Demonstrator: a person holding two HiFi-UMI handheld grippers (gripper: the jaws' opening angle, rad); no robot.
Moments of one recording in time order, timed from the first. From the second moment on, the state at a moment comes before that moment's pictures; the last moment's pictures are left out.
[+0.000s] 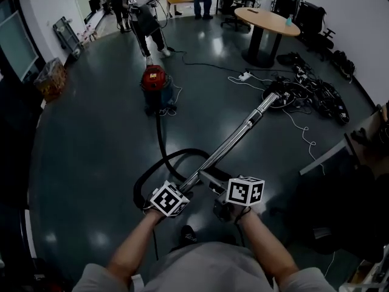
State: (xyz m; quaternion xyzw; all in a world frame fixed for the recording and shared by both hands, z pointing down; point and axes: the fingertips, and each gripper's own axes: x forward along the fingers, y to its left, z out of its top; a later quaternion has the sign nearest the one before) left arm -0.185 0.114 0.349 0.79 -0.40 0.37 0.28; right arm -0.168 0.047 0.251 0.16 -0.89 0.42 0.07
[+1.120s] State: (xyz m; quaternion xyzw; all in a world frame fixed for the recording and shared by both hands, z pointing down) left arm -0.205 0.061 0.348 0.79 -0.44 0.28 0.32; right arm -0.271 -0.042 0.250 0.18 -0.85 0.49 -0.04
